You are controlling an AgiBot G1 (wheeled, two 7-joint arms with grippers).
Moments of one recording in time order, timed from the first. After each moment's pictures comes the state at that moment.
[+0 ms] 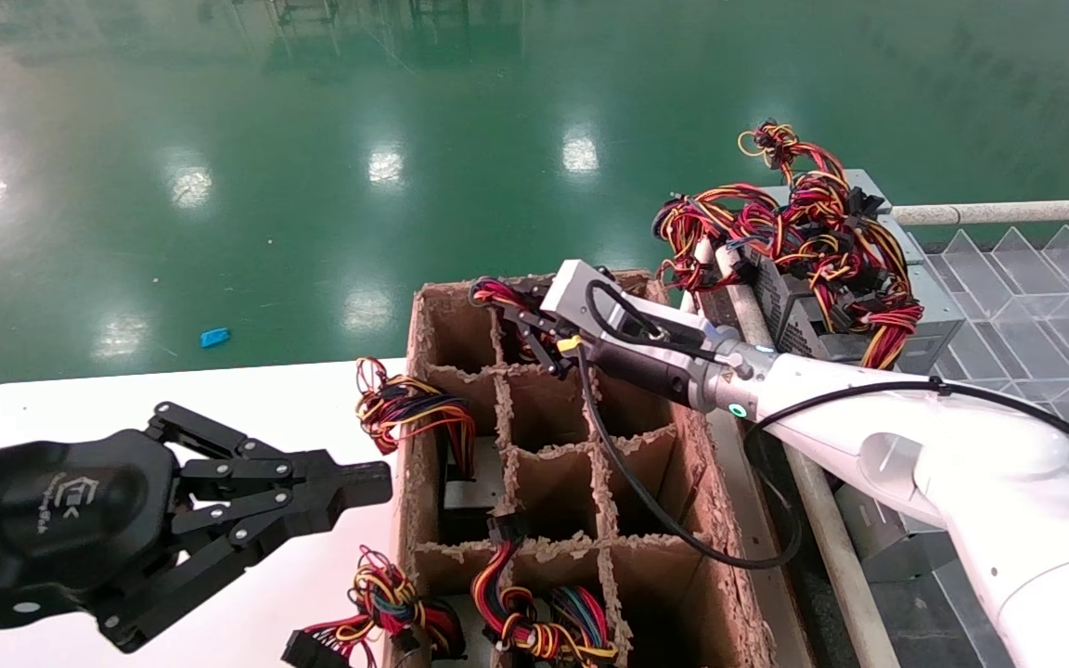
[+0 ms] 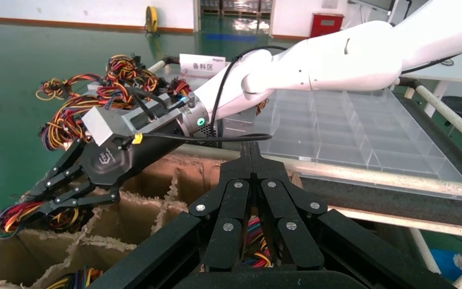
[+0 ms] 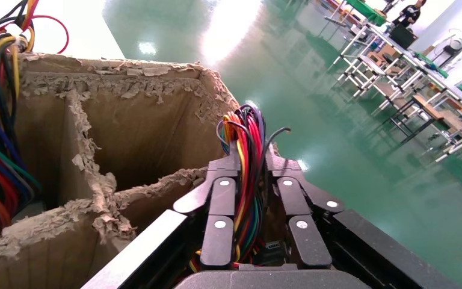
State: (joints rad) left arm -1.10 0.55 0.43 -1.24 0.63 1.42 -0.11; right arm 1.42 -1.30 -0.41 0.41 -1.21 -0.90 -0.68
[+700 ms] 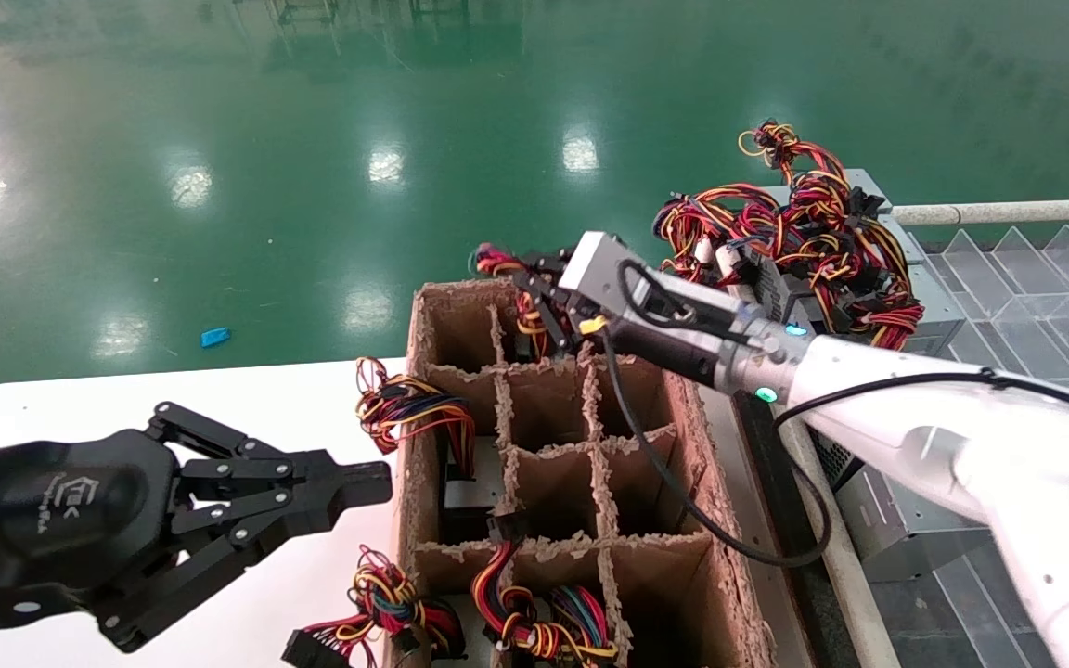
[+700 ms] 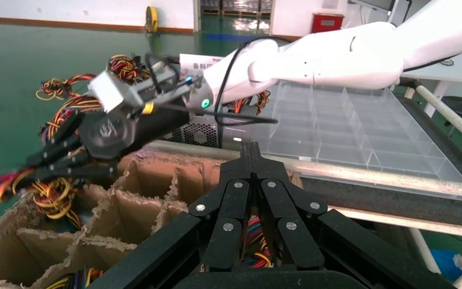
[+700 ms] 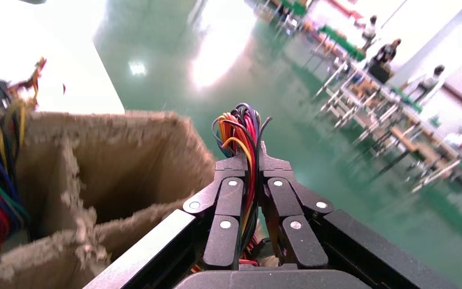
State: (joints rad) left arm -1.10 0.55 0.43 -1.24 0.63 1.42 -0.11; right arm 1.40 -1.22 -0.39 0.60 -1.18 -0.94 -0.66
